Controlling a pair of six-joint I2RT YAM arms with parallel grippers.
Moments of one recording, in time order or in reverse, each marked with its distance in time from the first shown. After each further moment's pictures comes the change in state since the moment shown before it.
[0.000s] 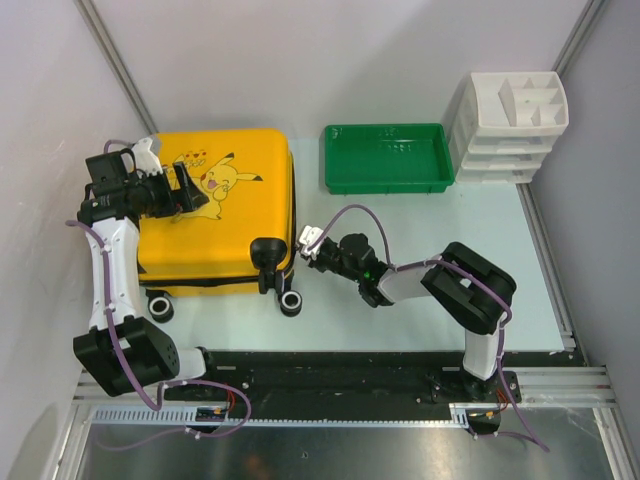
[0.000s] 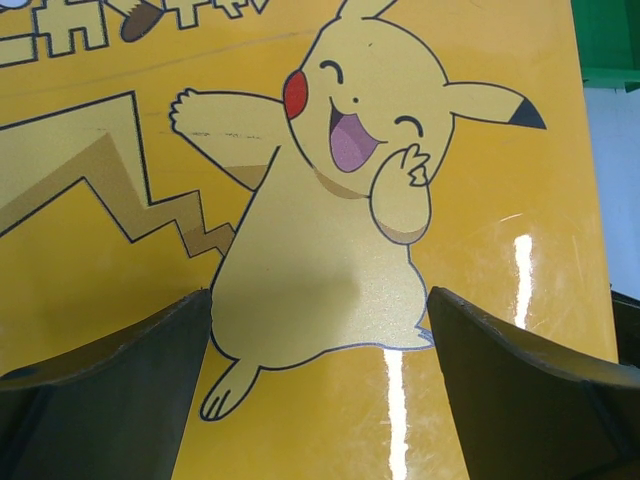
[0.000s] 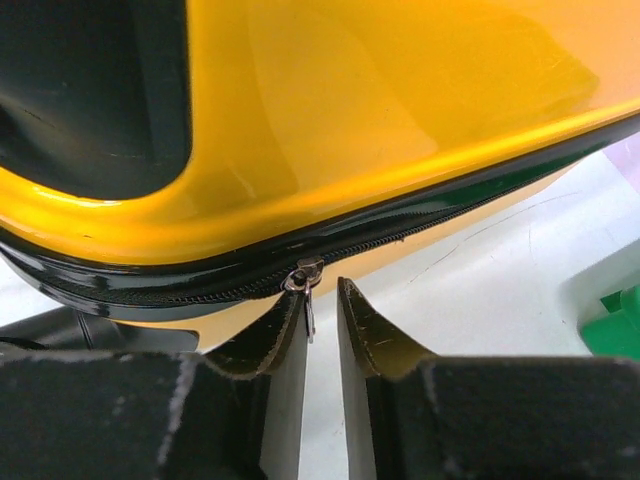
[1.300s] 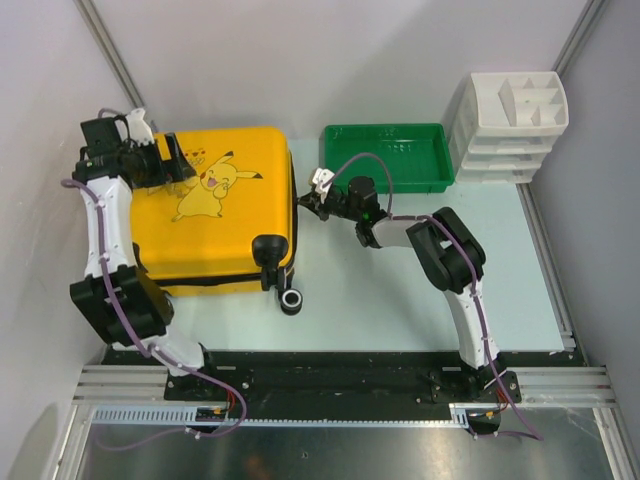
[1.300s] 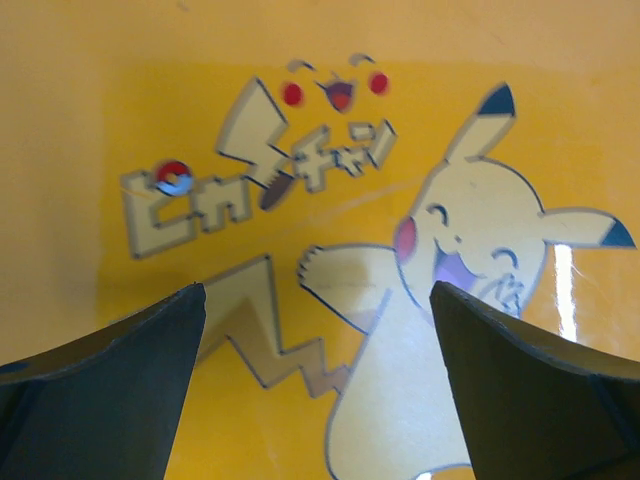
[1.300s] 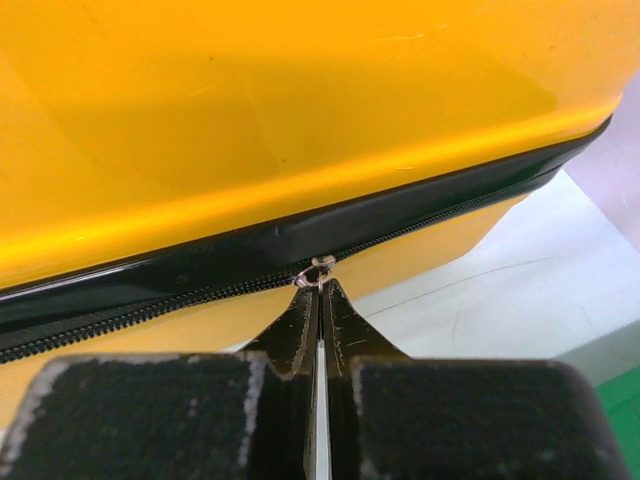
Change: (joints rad) left arm 0.000 0.272 0.290 -0.013 -0.079 0.032; right arm -0.305 0.351 0.523 -0.098 -0.431 0.095
